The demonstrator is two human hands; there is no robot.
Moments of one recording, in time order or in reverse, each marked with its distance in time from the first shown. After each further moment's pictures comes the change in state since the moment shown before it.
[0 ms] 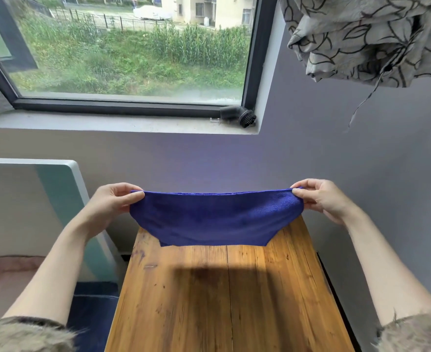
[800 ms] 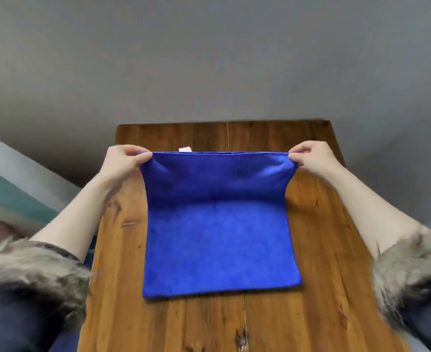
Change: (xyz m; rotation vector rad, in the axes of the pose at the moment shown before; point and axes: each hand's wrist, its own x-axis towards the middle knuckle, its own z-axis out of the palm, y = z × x) left_hand 0.147 -0.199 0.062 0.261 0.134 -0.266; right_hand 0.160 0.197 0.068 -0.348 0.172 0.228
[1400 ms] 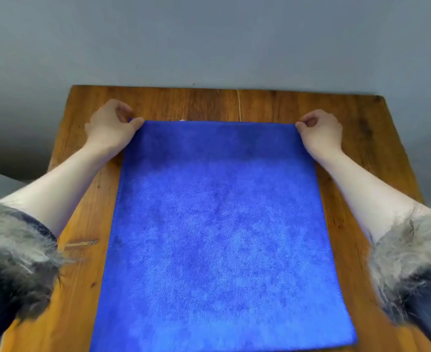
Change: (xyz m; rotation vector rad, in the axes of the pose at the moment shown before) left_hand 0.138 -0.079 0.060 0.422 0.241 0.154; right_hand 0.121 0.045 0.099 -0.264 0.328 -0.140
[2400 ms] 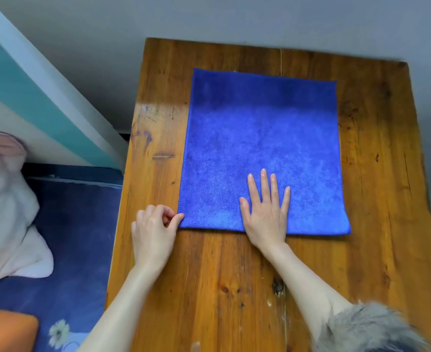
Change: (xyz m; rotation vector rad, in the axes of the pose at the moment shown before) left_hand -0.317 -0.091 -0.068 0.129 -0.127 -0.129; right_hand -0.332 -0.017 0.042 -0.479 -0.256 -0.368
